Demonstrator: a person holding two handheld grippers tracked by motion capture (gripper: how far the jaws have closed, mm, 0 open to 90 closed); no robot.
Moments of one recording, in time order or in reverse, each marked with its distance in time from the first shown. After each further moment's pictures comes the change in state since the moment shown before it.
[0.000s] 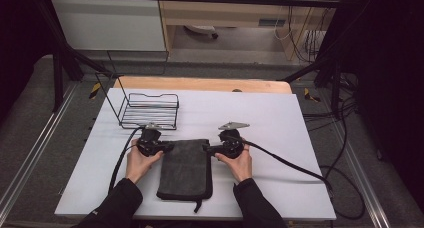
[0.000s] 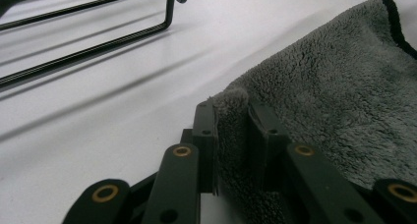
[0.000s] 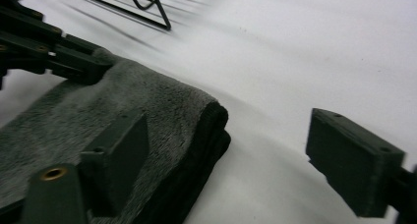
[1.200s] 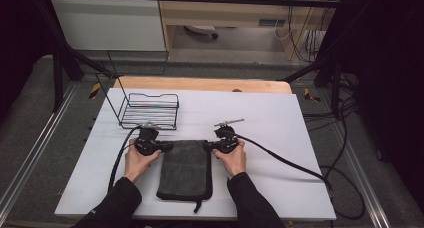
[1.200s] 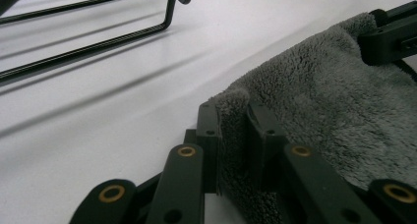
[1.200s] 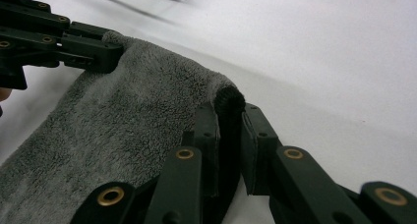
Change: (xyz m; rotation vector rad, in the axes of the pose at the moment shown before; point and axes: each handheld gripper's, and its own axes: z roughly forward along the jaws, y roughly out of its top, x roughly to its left) left arm 0.009 -0.001 -0.003 -0.014 -0.063 -0.035; right arm -0.001 0.008 0.015 0.160 0.112 0.152
